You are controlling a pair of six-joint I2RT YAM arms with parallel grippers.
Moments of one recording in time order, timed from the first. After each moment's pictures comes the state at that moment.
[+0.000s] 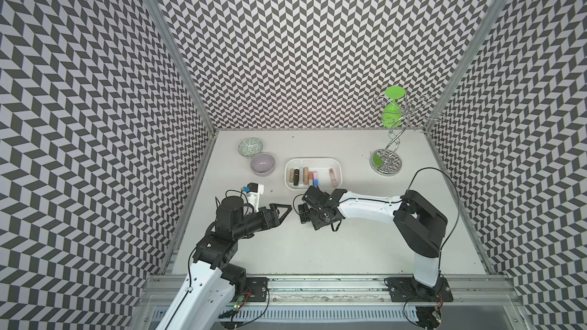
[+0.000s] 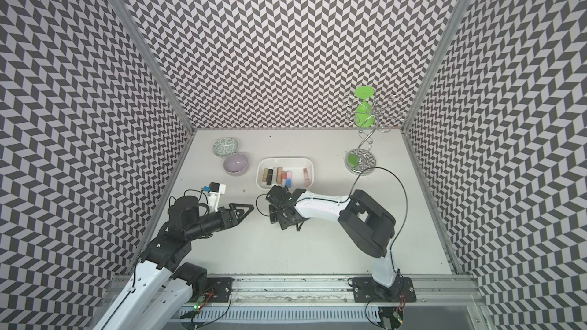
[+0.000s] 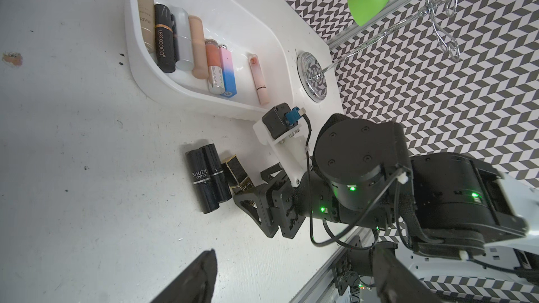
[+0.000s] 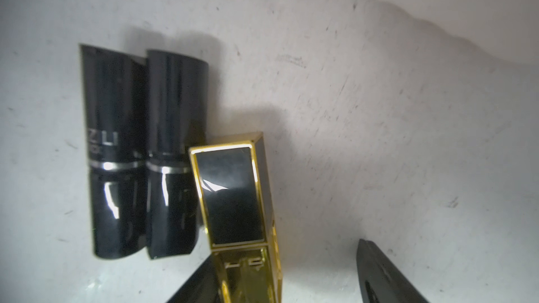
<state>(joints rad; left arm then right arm) -0.29 0.55 0.49 -0.42 0.59 -0.74 0.97 1.92 1.25 -0.67 0.15 0.56</state>
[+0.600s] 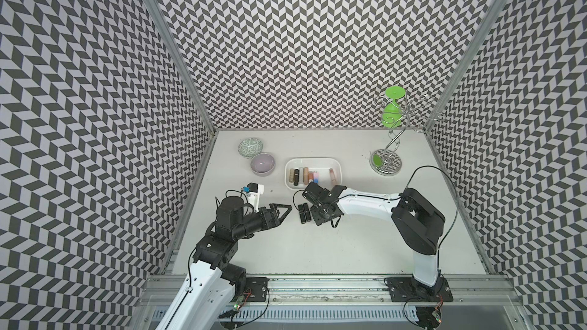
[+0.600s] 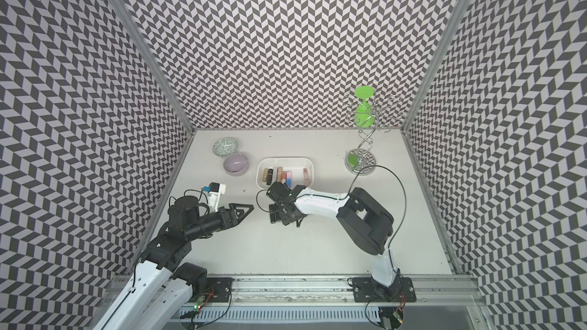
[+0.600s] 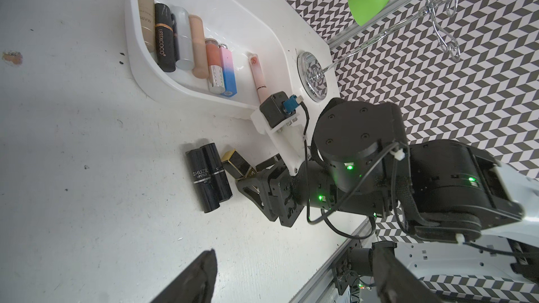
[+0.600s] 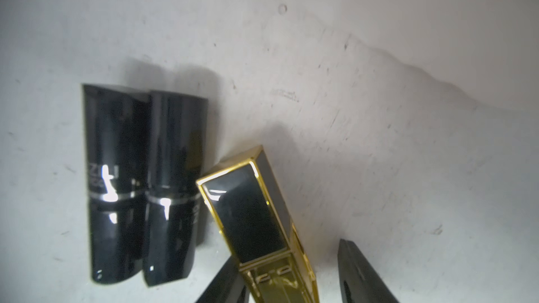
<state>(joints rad) -0.29 0.56 0.49 -0.42 0.59 -0.73 0.94 1.95 1.30 -0.67 0.15 0.50</state>
